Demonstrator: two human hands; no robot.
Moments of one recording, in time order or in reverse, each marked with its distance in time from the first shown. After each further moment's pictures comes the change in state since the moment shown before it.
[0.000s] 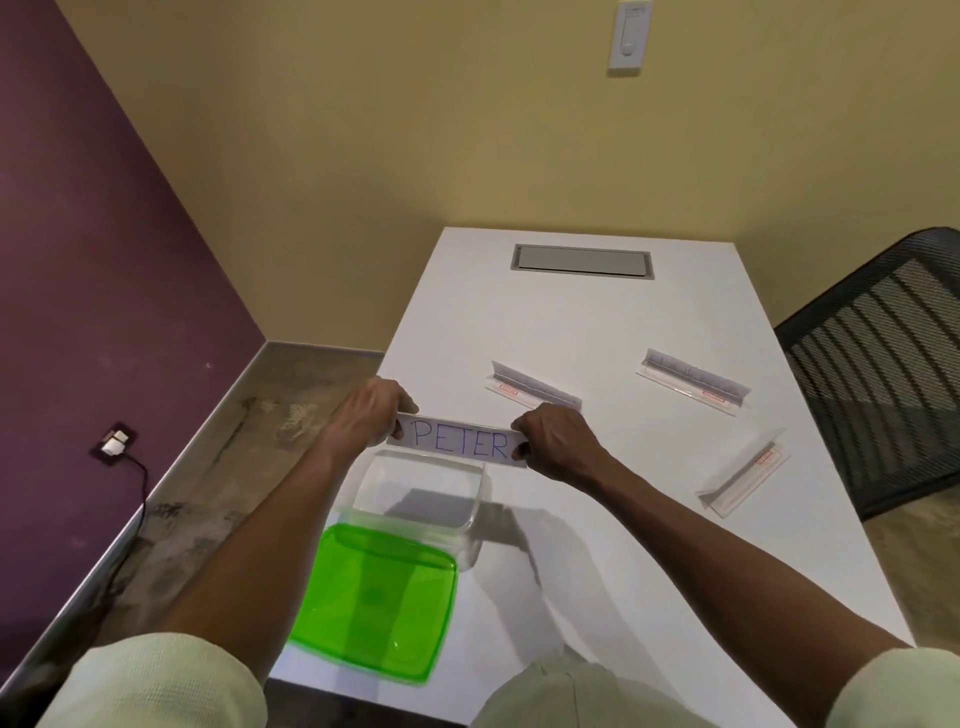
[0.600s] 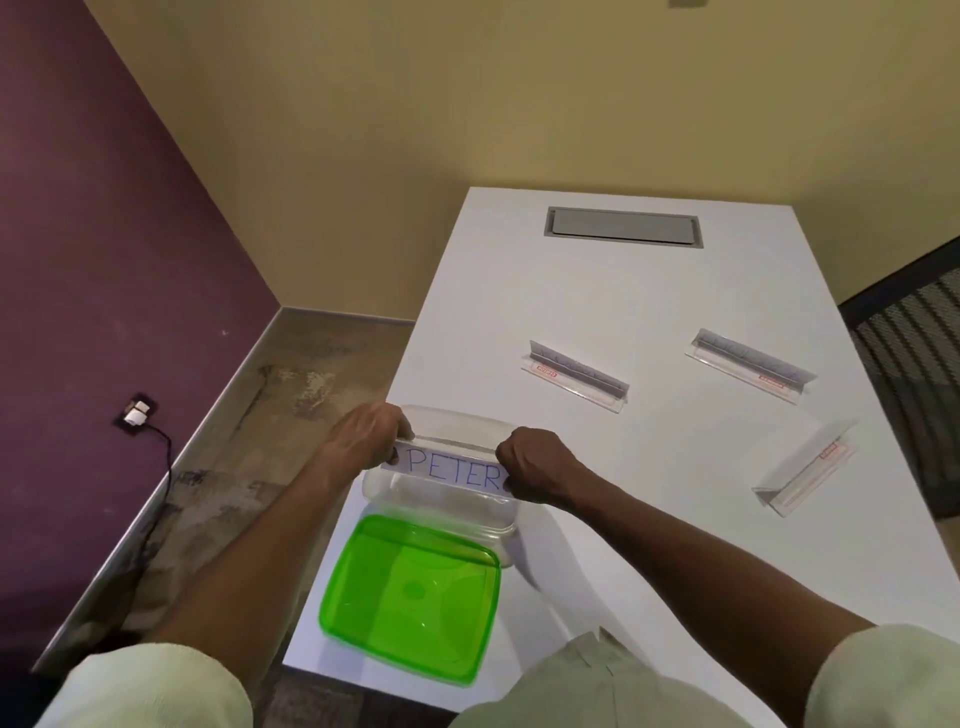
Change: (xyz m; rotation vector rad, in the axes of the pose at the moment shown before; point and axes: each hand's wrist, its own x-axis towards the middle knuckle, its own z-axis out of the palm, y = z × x) left_hand 0.019 -0.090 0.025 0.308 -0.176 0.045; right_hand 0.046 -0.066 0.056 -0.030 -0.237 -0.141
